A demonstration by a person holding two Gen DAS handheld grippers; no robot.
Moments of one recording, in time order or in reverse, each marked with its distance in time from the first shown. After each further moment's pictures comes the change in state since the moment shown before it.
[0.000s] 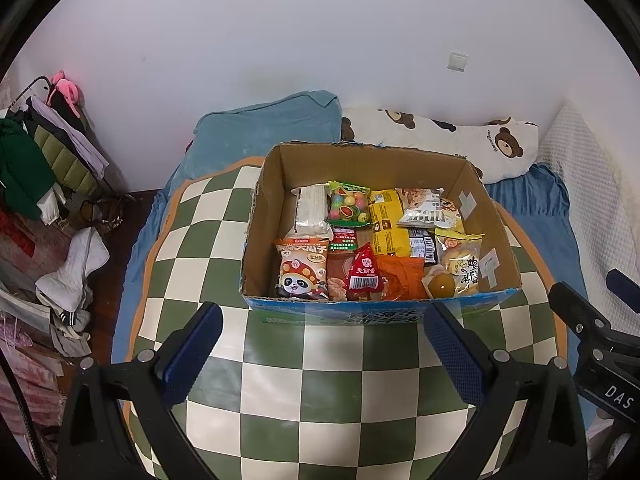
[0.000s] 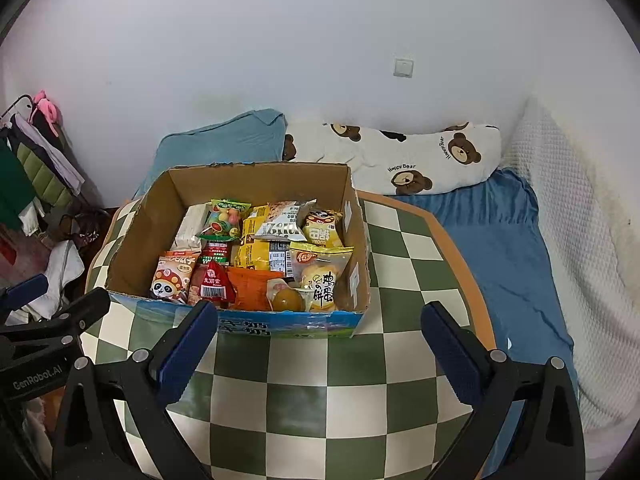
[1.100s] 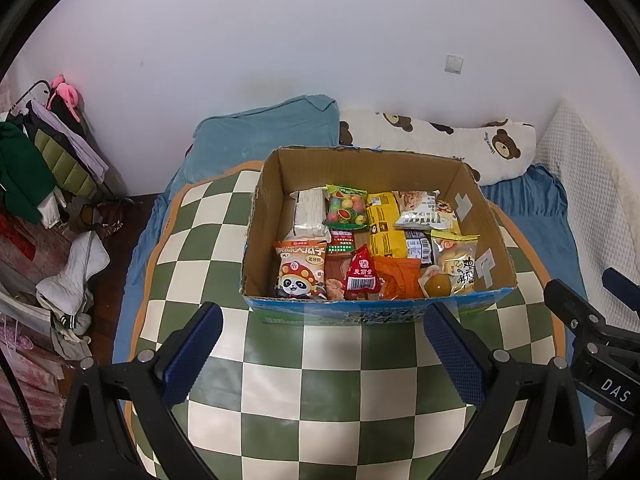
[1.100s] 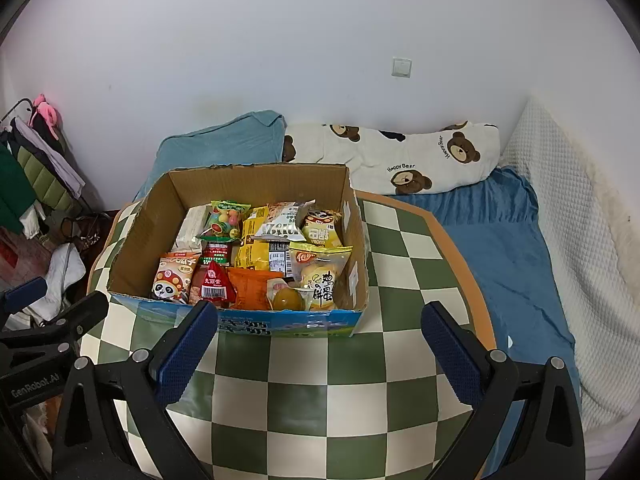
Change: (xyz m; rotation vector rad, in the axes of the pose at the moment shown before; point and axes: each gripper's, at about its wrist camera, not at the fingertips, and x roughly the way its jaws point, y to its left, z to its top) left arm -0.007 -0.001 0.000 0.006 -0.013 -0.003; right arm -0.005 -0.003 0.001 0.017 -0.003 -0.003
